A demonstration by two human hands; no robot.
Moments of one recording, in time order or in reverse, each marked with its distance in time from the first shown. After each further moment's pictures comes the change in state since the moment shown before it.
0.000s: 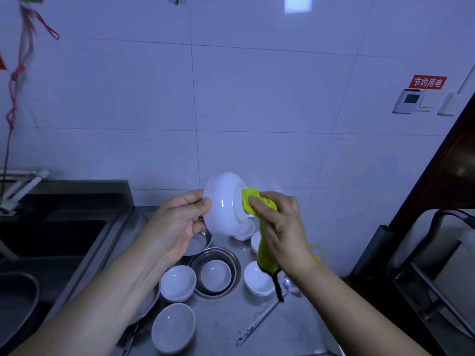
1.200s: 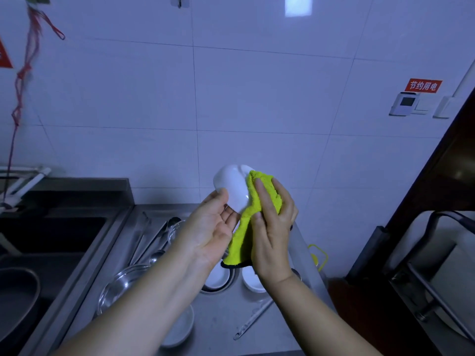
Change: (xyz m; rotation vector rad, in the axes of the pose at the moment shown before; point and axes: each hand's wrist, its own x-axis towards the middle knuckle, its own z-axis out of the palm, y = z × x) left_hand -0.018 -0.005 0.061 -0.637 0.162 -0.145; right_hand -0.015 -0.050 0.012 0.235 0.240 0.207
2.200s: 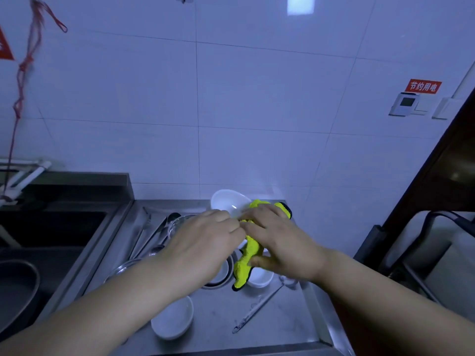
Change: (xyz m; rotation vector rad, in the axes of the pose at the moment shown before) left_hand -0.023 0.020 -0.046 2.372 -0.694 1.225; right_hand 0.025 0.020 -0.048 -0.518 -0.859 -0.654
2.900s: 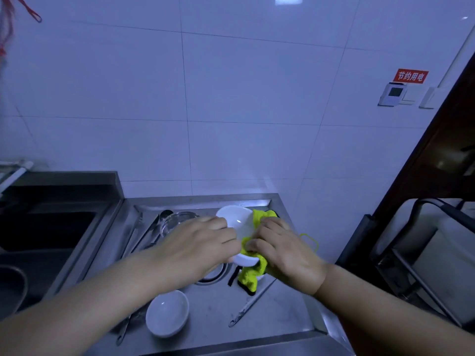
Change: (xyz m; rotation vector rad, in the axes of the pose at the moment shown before) left_hand -0.004 -0.010 0.026 -0.103 0.053 0.204; right_hand -0.035 -0.003 0.027 -0.057 0.230 -0.046
